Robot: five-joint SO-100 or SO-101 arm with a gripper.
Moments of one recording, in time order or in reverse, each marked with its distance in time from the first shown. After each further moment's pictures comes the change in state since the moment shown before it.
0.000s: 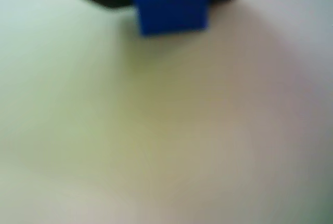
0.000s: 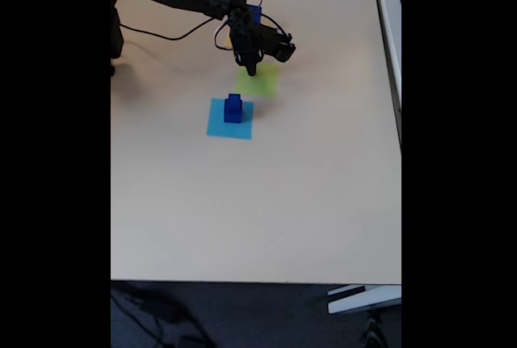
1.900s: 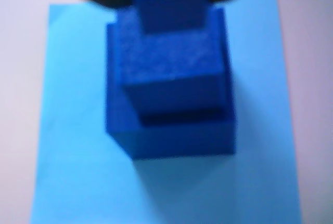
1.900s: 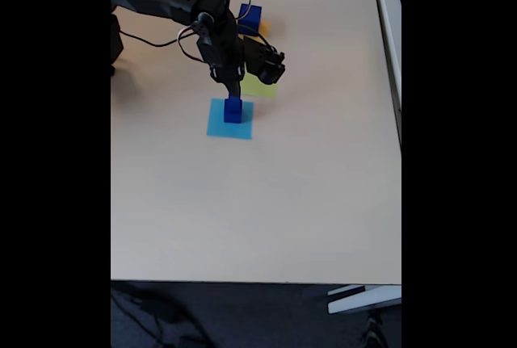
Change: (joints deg) arm 19.1 11.1 -7.4 17.7 -9.2
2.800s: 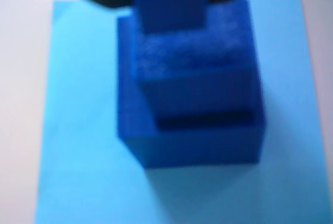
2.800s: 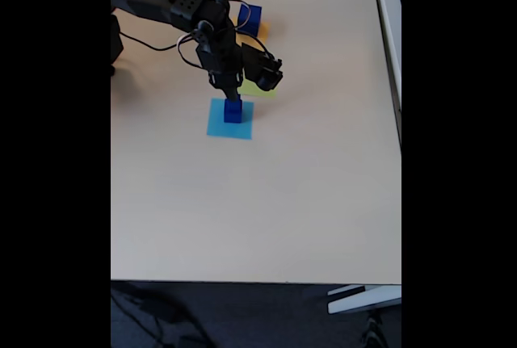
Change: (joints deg) arm 1.0 -0.7 2.0 -1.9 -1.1
